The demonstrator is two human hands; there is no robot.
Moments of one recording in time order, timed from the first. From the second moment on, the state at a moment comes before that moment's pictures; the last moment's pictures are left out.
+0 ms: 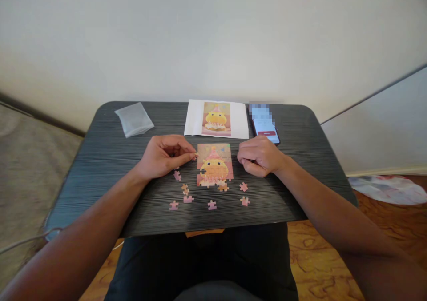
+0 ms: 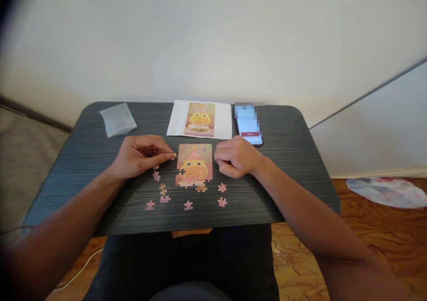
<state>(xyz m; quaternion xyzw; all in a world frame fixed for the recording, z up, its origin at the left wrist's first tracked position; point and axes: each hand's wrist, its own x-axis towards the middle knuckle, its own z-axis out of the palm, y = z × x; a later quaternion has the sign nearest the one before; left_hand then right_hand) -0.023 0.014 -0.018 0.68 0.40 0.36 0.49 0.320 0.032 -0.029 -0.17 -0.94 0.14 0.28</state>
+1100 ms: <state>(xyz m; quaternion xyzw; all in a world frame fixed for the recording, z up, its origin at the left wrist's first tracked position) -0.041 0.025 -0.026 0.78 0.46 0.29 0.29 0.323 0.019 0.018 -0.36 -0.78 0.49 -0.12</state>
